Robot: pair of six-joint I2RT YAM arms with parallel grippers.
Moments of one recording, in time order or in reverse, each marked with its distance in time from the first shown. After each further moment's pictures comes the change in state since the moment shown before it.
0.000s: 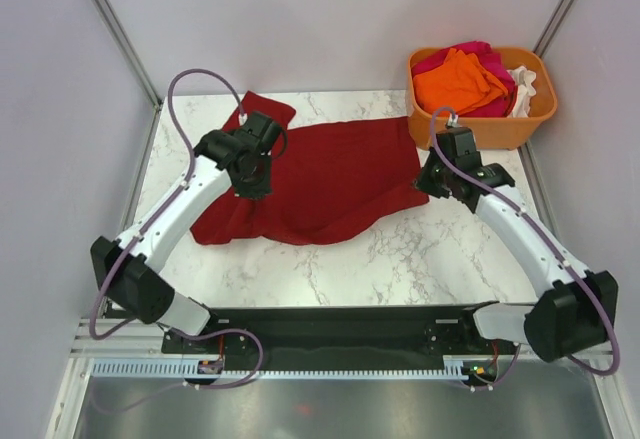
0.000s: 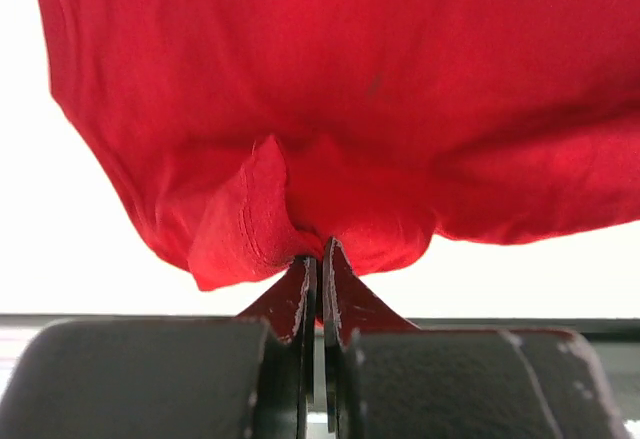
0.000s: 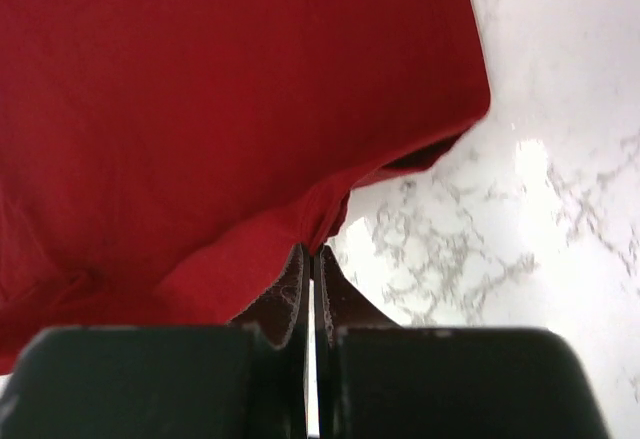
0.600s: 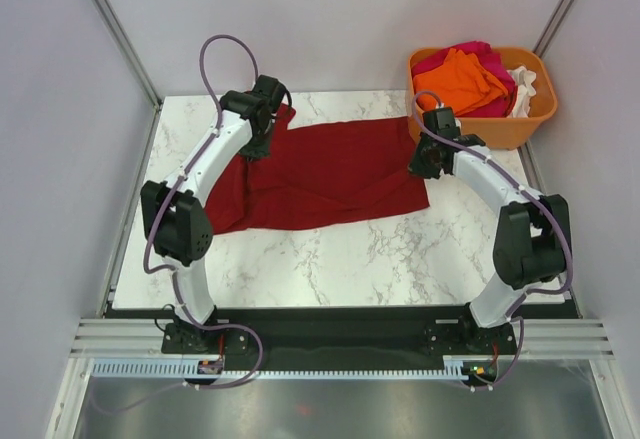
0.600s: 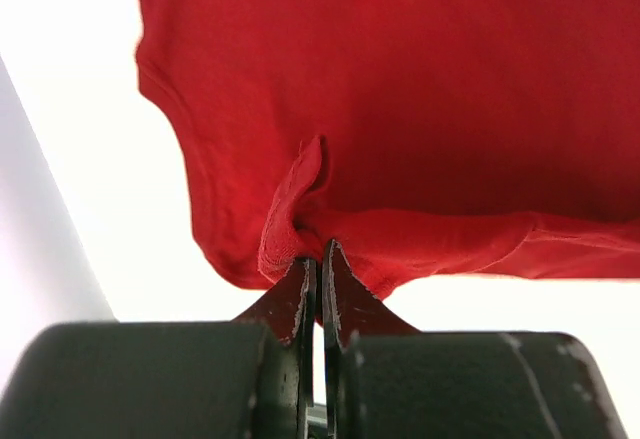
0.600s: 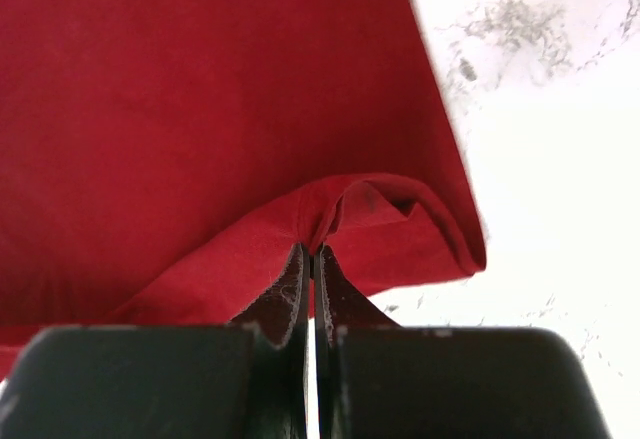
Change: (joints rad) left arm 0.132 0.449 0.399 0.018 -0.124 0.311; right arm -0.072 0.430 0.208 0.092 0.018 -0.040
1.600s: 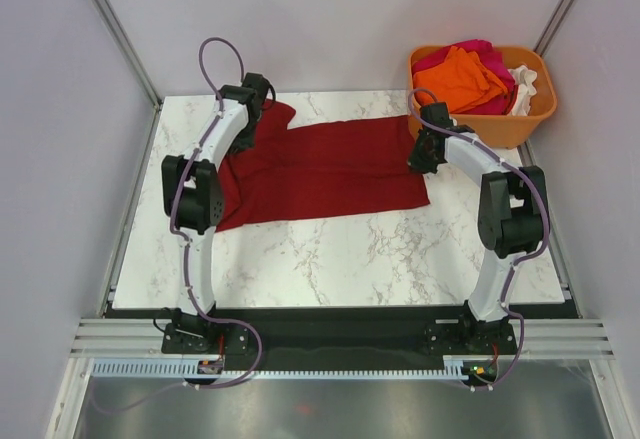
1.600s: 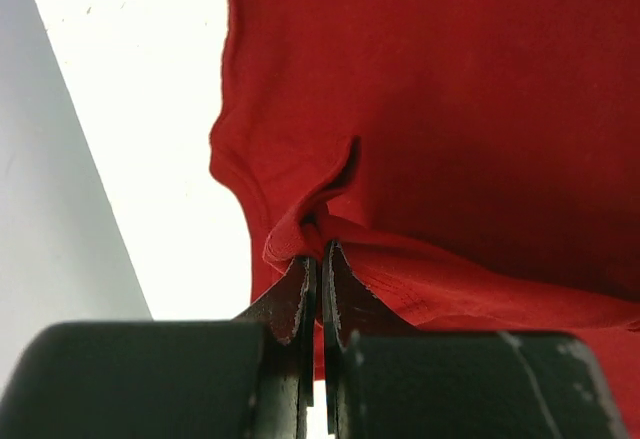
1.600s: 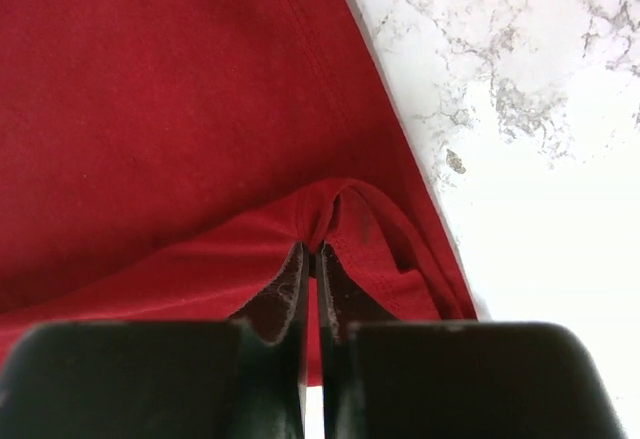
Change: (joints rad) left arm 0.168 0.335 0.230 0.030 -0.114 0.094; right arm -0.057 0.258 0.145 0.018 0.008 -0.013
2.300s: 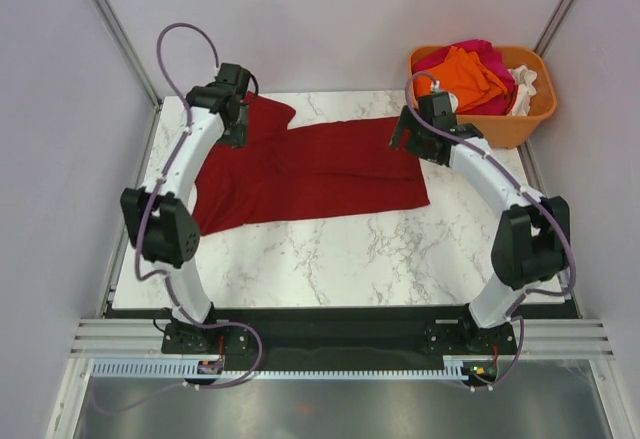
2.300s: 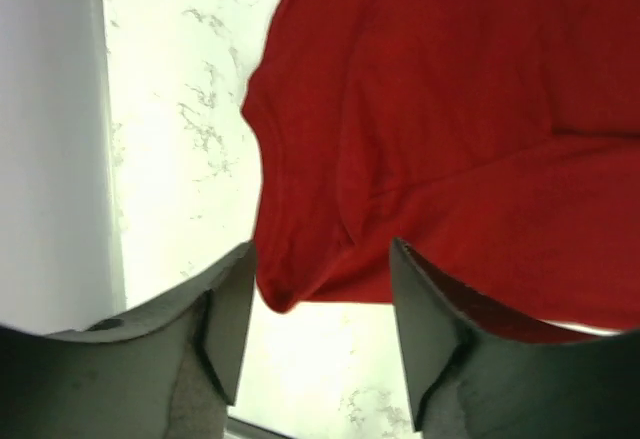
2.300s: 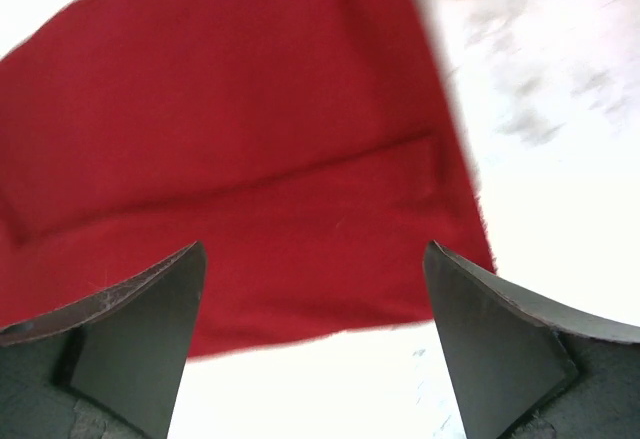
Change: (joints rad) left arm -0.006 -0.327 -0.183 0.057 0.012 -0.064; right arm 0.083 -0.206 0.008 0.008 0.094 -0.034
